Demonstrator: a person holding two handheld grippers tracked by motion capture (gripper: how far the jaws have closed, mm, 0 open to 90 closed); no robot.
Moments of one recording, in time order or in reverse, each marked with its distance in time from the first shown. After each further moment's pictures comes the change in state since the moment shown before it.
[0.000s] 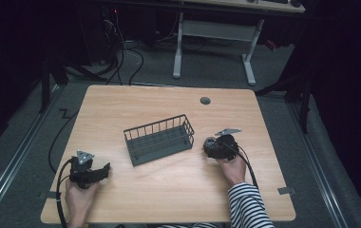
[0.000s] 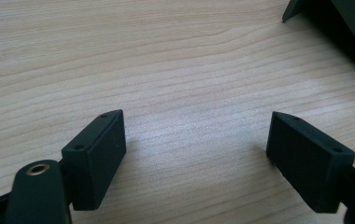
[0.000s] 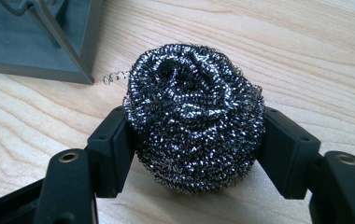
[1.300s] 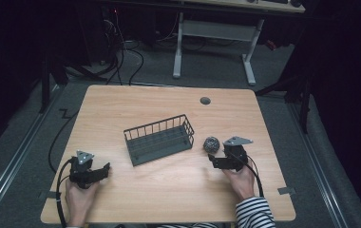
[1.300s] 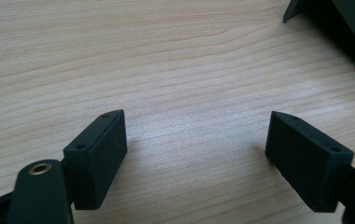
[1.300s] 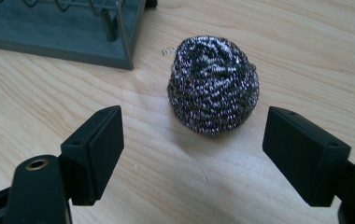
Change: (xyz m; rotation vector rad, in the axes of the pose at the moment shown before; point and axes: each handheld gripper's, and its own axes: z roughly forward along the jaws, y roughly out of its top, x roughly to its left) left arm 0.000 0.000 0.000 -0.001 0.002 0.000; right arm 0.011 -0.022 -0.046 -0.098 0.006 -0.056
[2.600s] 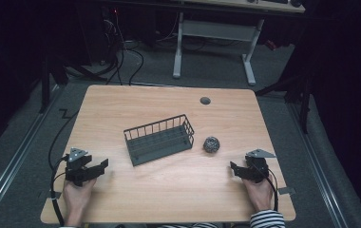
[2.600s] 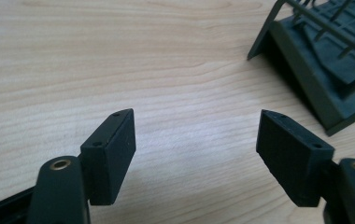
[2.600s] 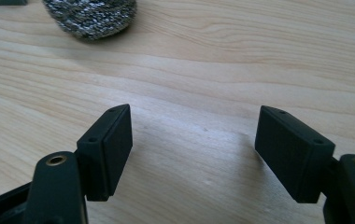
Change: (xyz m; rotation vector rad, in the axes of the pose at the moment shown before) left arm 0.009 0.009 -0.015 -0.049 -0.105 -0.083; right arm -0.045 -0.066 -0.022 0.017 -0.126 0.143
